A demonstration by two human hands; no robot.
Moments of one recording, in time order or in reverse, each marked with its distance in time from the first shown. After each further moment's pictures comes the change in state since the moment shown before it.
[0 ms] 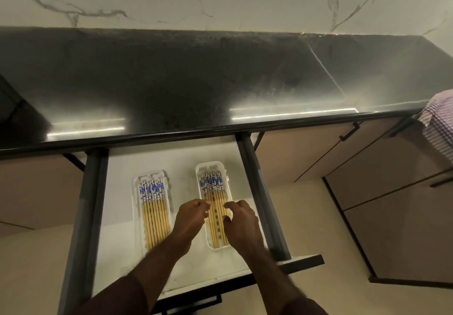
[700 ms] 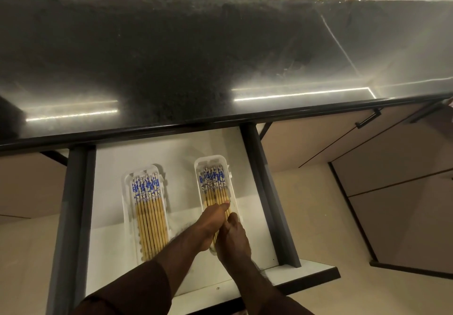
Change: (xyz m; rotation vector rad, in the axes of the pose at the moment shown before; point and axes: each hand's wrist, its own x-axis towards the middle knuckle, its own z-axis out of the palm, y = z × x) left_hand 0.056 -0.015 0.049 -0.037 -0.210 -0.408; right_hand 0.016 0.019 0.067 0.169 -0.088 0.270
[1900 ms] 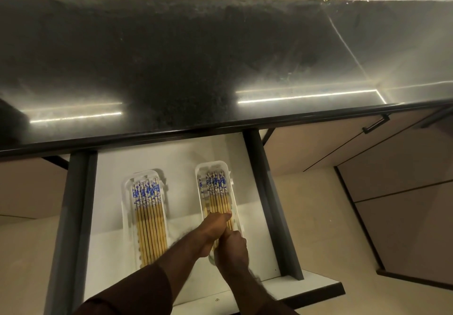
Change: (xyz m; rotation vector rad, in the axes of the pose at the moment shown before) left_hand 0.033 -0.007 -0.003 0.099 -0.023 -0.030; right_hand 0.018 0.005 0.005 -0.043 -0.148 0.145
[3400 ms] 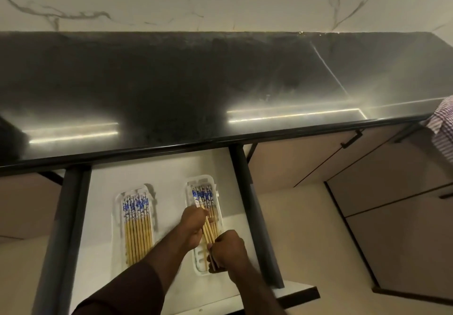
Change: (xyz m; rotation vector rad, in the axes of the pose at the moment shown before) left_hand -0.040 0.047 0.002 -0.392 0.199 0.145; right_hand -0.021 -0.018 -0.064 0.221 -0.088 0.089
